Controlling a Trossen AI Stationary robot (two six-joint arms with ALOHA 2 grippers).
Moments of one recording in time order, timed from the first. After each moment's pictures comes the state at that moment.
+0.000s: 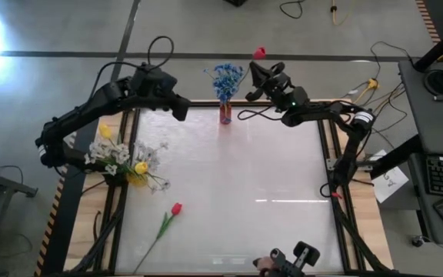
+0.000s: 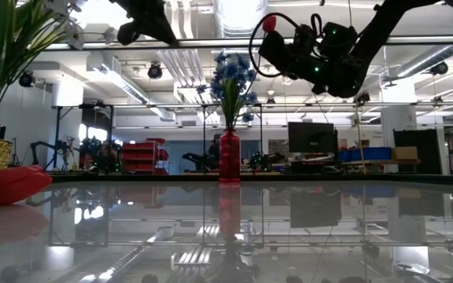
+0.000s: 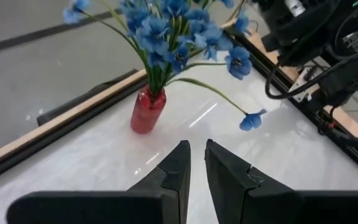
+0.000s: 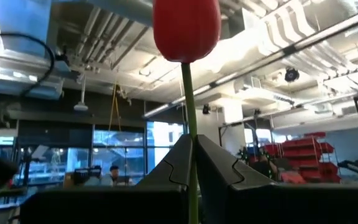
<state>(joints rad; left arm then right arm) 0.51 1.26 1.44 -0.81 0.02 -0.40 -0.68 1.81 0.92 1.56 -0.04 0.03</state>
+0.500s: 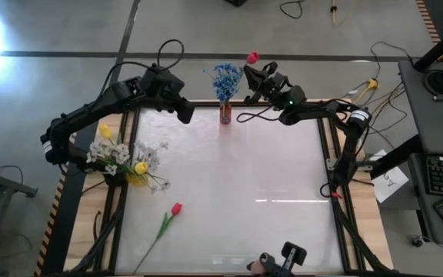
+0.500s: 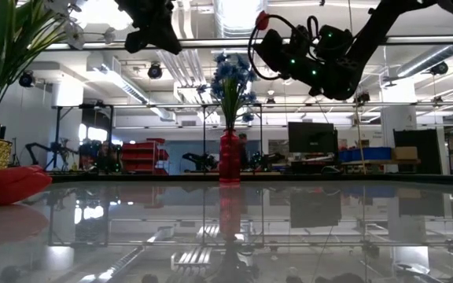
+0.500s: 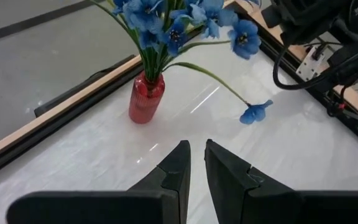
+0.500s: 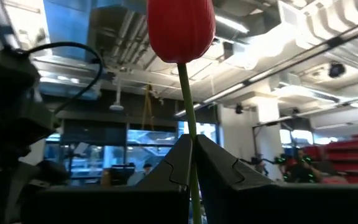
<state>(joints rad) 0.51 1.32 1.44 -0.81 0.05 -0.35 -0.68 1.85 0.96 1.57 -0.18 0.09</state>
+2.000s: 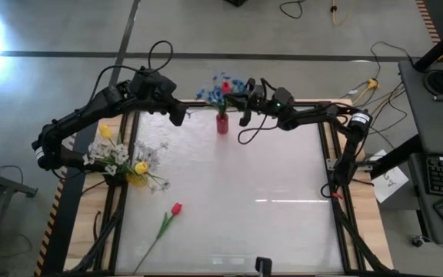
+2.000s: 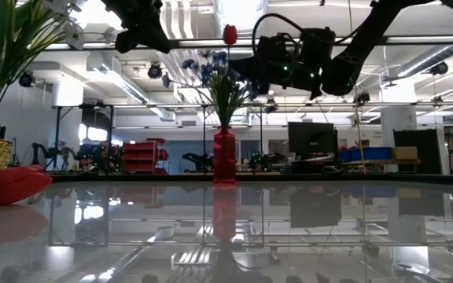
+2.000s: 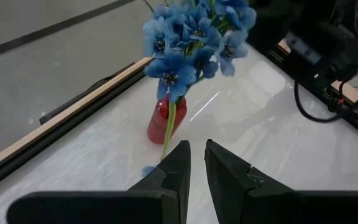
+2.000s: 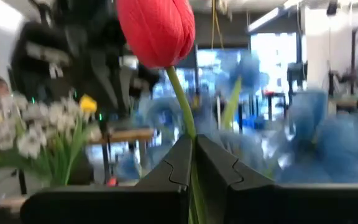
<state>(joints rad) 0.55 1.22 1.34 -0.78 0.07 -0.30 -0.60 1.83 0.95 1.22 -0.44 0.16</state>
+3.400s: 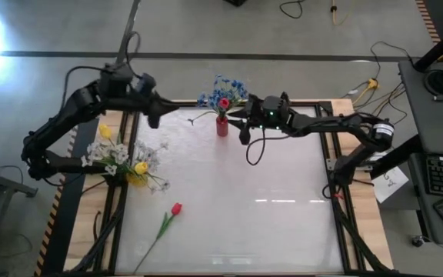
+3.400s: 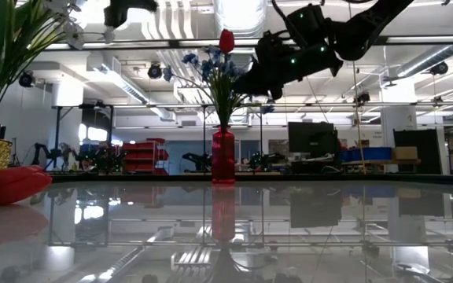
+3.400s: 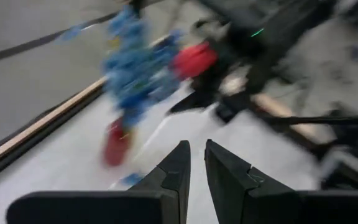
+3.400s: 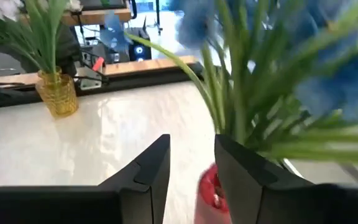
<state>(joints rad) 0.57 1.06 1.37 -0.79 0.29 -0.29 -0.44 1.58 0.93 0.42 -0.19 -0.06</state>
